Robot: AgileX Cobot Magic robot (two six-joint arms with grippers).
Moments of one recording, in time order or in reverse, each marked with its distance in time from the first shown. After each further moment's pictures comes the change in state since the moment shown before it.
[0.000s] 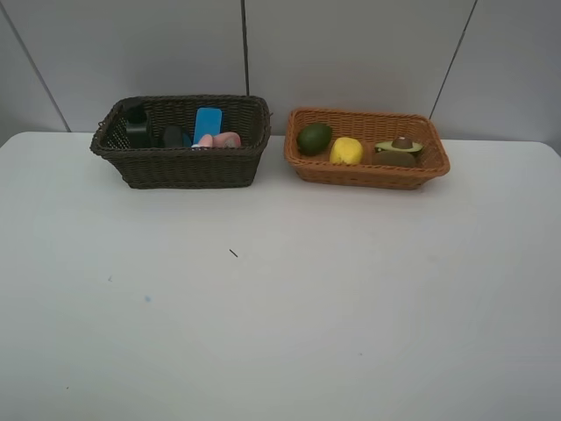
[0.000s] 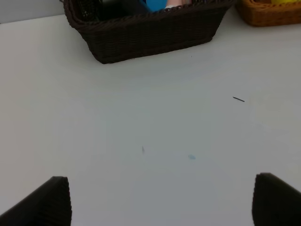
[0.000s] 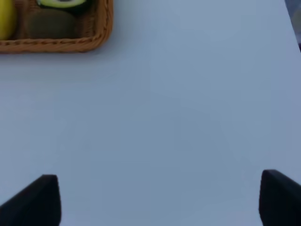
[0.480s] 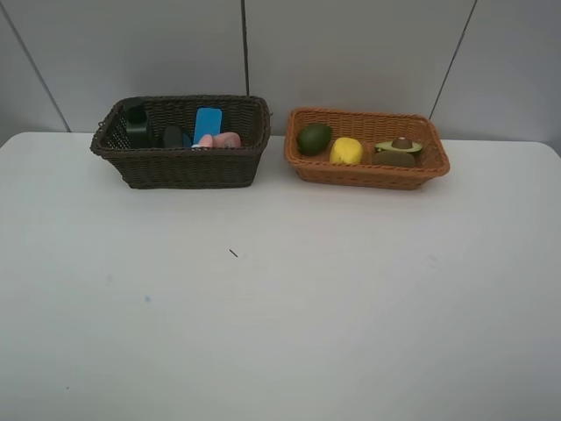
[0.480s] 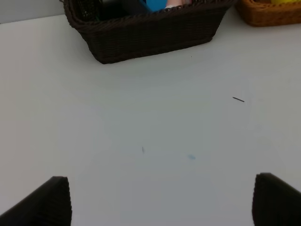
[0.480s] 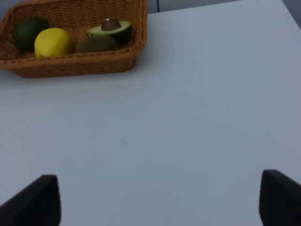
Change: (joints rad) left arm 0.000 0.000 0.000 0.000 0.000 0.000; right arm 0.000 -0.732 0.324 0.097 0.084 -0.001
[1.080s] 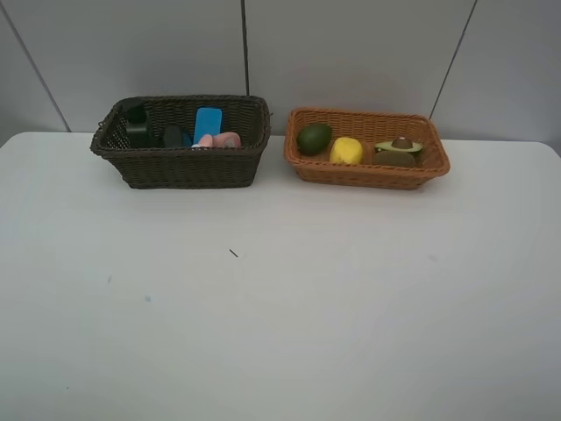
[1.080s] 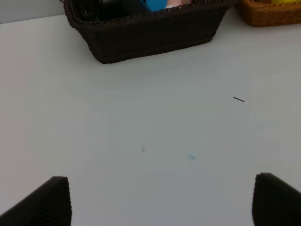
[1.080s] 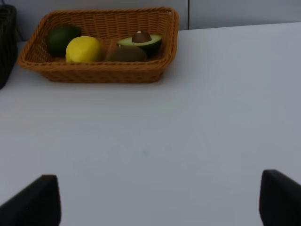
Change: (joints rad) left arm 0.000 0.000 0.000 0.000 0.000 0.000; right arm 0.003 -0.017 0.059 0.084 -0.095 -0.100
